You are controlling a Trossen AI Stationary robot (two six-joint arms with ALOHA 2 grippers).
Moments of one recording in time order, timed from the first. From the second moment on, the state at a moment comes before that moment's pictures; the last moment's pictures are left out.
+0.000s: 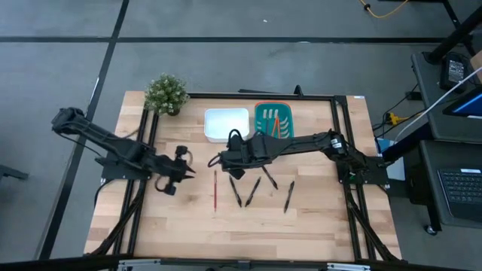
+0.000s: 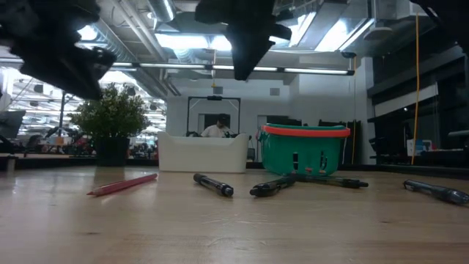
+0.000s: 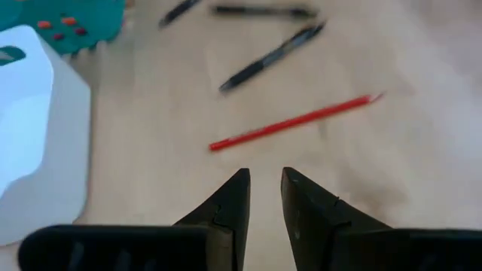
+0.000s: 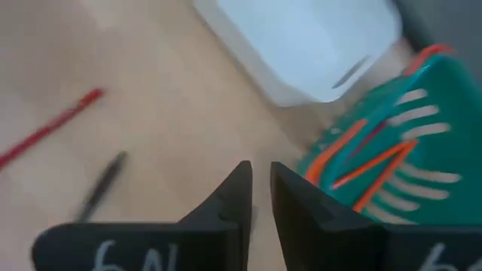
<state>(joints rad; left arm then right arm) -0.38 0.84 0.47 -0.43 -0.27 -0.02 0.14 2.21 2.22 -1.41 0.49 0.75</state>
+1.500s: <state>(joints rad) -0.45 1.54 0.71 -0.27 -0.38 0.69 0.23 1.95 2.34 -1.45 1.01 0.59</state>
